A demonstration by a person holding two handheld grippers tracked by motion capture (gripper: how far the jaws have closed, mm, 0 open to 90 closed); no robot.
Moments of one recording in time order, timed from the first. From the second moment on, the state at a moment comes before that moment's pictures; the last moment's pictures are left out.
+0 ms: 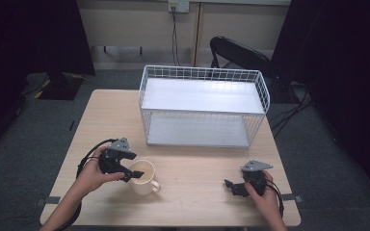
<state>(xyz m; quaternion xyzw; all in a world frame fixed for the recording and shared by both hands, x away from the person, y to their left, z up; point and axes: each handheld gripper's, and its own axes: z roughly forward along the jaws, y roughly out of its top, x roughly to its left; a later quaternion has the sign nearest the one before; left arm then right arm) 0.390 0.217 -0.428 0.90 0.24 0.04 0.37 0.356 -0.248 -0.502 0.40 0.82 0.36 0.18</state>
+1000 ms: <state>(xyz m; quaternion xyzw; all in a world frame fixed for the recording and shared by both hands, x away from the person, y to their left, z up) 0.395 0.209 -0.443 0.91 0.26 0.03 0.34 0.356 -0.248 -0.502 0.40 0.82 0.36 0.18</state>
